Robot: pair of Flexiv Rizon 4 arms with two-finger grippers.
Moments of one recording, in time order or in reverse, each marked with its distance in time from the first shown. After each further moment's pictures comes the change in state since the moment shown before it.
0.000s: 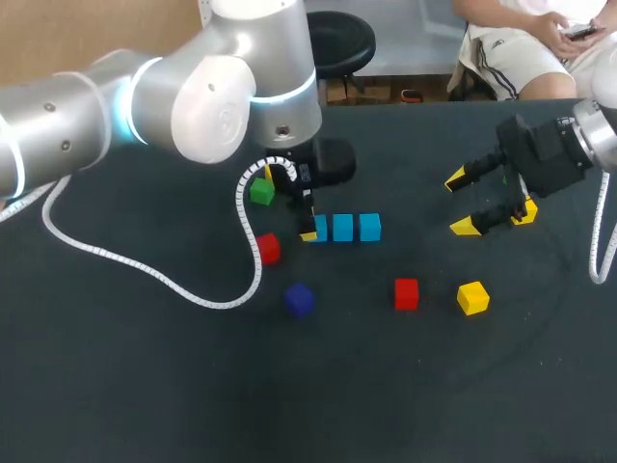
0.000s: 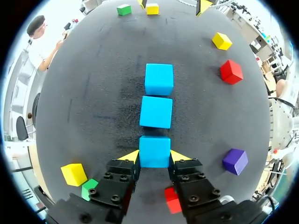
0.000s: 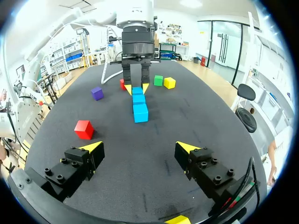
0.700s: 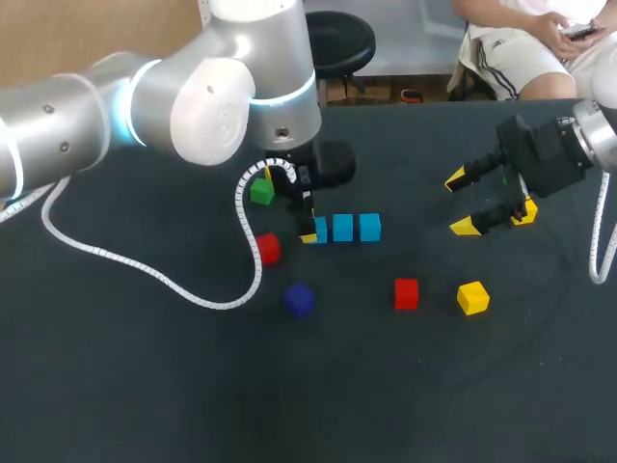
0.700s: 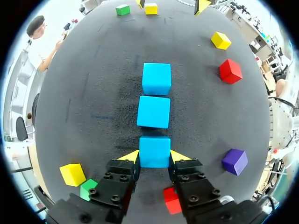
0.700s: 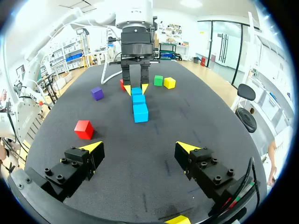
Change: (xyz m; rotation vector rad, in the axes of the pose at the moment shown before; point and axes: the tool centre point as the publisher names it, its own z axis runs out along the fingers) left arm 0.000 0.000 0.001 -0.002 -0.001 0.003; right arm 0.000 0.000 0.000 0.000 0.000 0.000
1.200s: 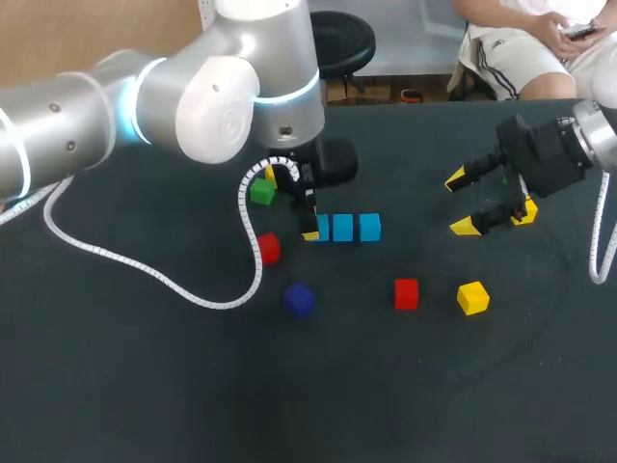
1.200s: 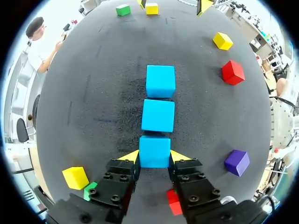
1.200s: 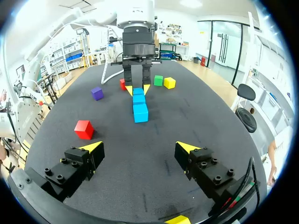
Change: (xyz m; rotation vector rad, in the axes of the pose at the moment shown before) left arm -0.003 0.003 0.001 0.000 0.003 0.007; right arm 0.000 0.000 0.000 0.000 0.000 0.000
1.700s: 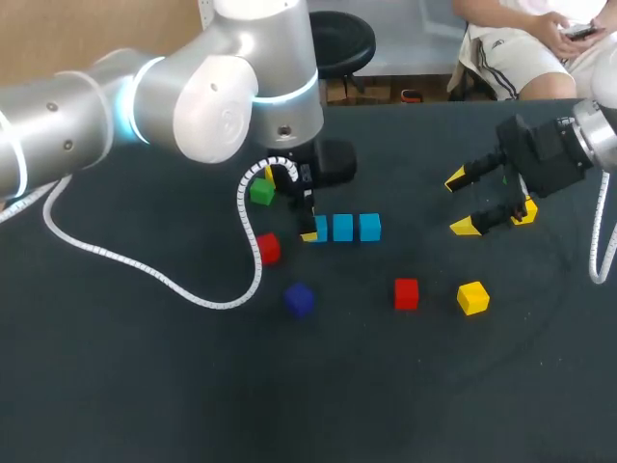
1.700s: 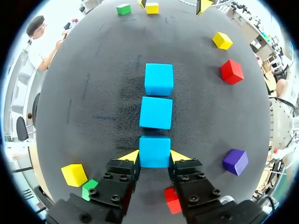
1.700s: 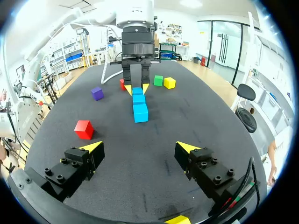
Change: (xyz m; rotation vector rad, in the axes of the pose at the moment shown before) left arm 0.002 -0.002 -0.002 -0.001 0.004 -0.006; right arm 0.000 0.000 0.000 0.000 0.000 0.000
